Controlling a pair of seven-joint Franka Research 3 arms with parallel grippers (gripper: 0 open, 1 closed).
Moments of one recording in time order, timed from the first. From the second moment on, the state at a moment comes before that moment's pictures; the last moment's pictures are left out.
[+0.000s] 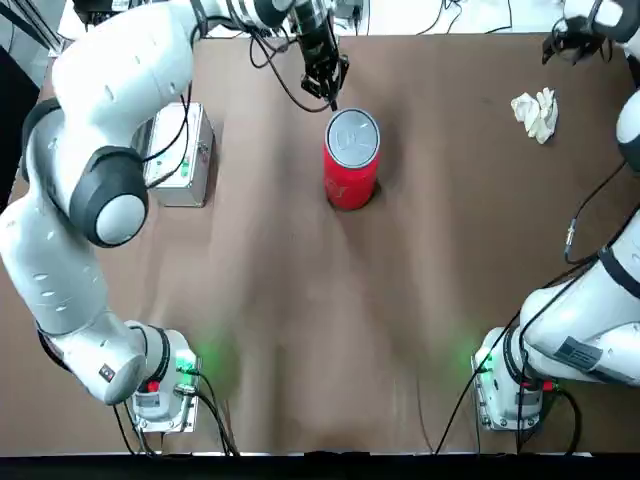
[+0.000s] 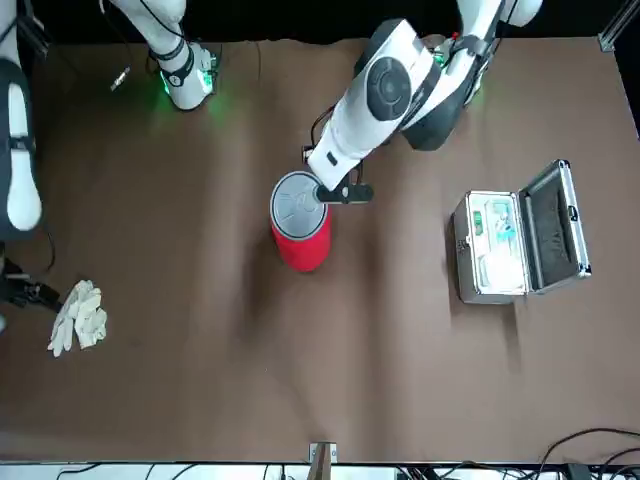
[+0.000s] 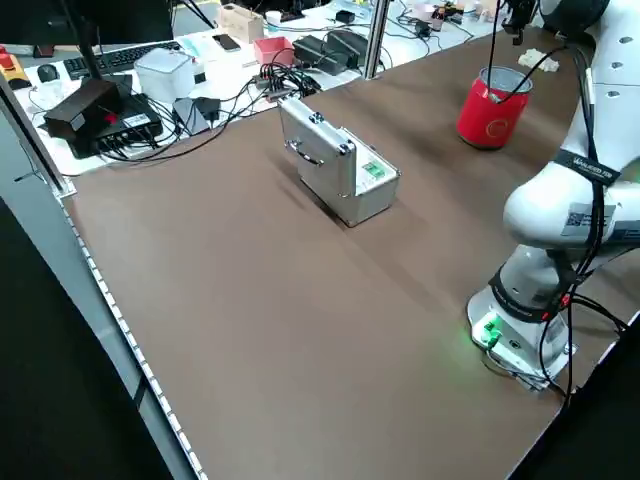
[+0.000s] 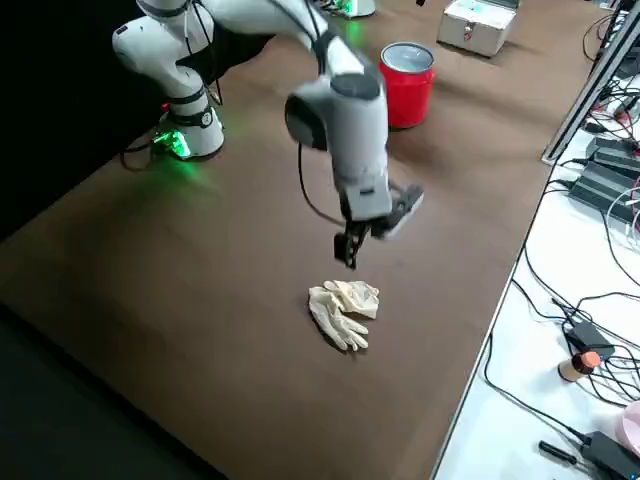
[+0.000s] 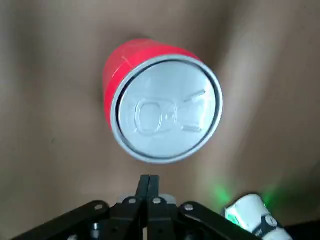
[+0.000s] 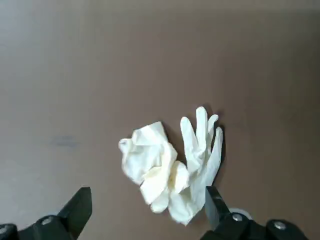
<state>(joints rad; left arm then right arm) -0.63 0.43 -0.12 -1.36 -0.36 1.81 -0.77 -0.32 0.51 0.00 -1.61 -0.02 2.30 -0.22</state>
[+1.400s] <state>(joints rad) -0.80 0.63 -0.12 -1.35 -0.14 2.24 -0.94 -0.42 0.82 0.00 -1.55 -0.02 2.43 -0.16</state>
